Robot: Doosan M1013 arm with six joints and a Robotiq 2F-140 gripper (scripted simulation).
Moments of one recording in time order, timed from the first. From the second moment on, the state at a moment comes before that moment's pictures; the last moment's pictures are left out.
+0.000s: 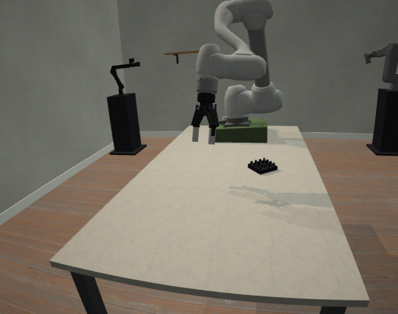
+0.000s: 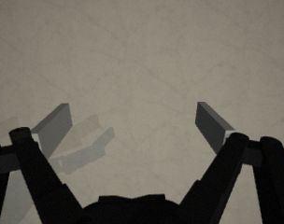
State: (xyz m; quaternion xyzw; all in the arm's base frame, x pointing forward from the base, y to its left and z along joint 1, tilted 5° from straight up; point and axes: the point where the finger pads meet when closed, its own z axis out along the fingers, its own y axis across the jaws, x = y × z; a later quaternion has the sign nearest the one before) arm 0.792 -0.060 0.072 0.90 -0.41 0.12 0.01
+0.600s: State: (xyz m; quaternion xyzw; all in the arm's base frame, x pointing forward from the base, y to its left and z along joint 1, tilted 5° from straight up) arm 0.704 0.066 0.020 0.99 -0.09 0.05 0.03
